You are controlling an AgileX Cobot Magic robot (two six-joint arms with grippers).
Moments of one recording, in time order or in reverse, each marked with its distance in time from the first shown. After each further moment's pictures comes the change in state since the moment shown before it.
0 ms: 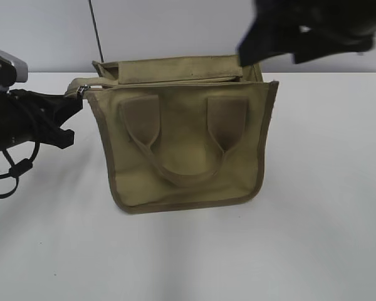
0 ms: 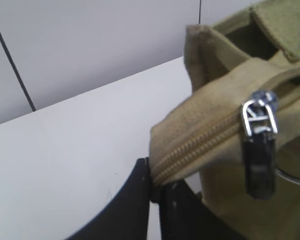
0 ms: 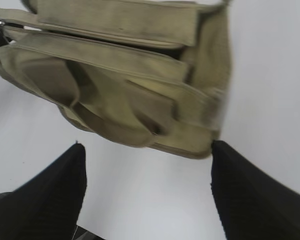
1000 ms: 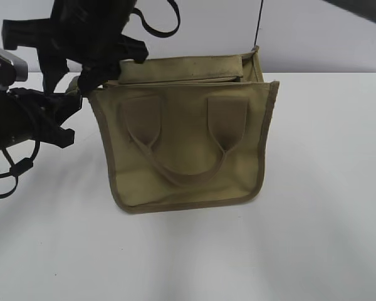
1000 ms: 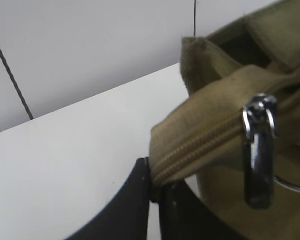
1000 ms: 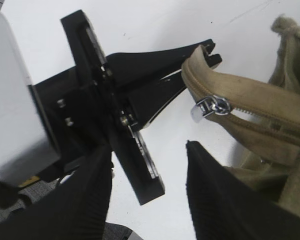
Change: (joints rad) left arm 0.003 0.000 -0.001 0.015 -0.022 0.000; right arm 0.175 0.809 -0.901 0.233 0.250 0.027
